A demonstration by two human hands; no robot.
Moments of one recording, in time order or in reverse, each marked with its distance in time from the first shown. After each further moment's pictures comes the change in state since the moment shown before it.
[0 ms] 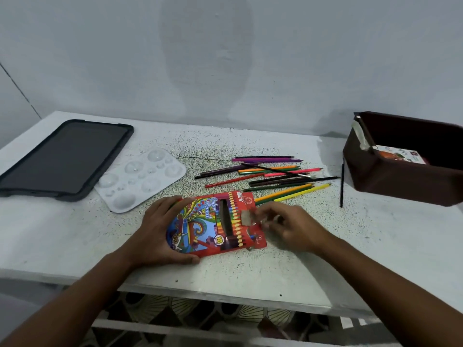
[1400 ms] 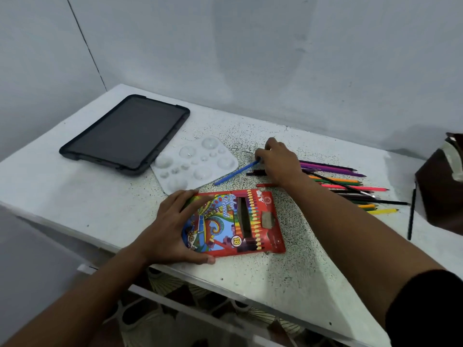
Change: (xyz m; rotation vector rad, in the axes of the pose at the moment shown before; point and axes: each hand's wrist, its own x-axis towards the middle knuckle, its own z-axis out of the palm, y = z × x) left_hand -0.046 -0.031 -0.027 0.019 0.034 -0.139; right_hand 0.205 -0.050 0.039 -0.818 0.164 -0.186
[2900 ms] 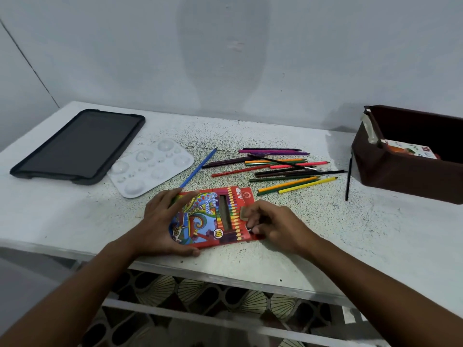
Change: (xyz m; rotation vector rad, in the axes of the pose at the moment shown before) left_hand 0.022 0.041 0.023 0.068 -0.146 0.017; right_hand -0.213 0.009 -0.022 1.069 -0.172 0.153
